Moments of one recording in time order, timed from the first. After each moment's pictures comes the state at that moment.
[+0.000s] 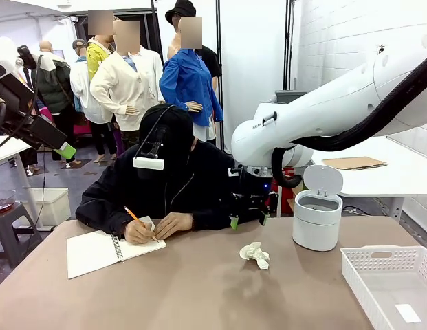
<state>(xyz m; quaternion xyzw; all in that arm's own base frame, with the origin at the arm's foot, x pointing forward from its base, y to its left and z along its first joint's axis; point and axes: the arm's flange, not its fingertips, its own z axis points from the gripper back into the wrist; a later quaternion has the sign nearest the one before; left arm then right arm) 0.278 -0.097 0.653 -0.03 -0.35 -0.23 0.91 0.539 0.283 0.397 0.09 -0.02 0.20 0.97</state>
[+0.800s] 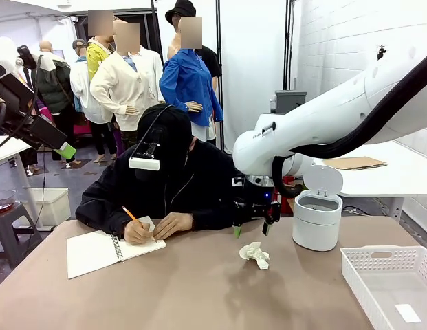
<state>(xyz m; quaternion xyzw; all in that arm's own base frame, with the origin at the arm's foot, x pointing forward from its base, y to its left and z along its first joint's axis) 0.278 -0.097 0.653 -0.03 -0.35 -0.23 0.91 0.546 0.277 0.356 0.09 0.02 0.17 0.98</state>
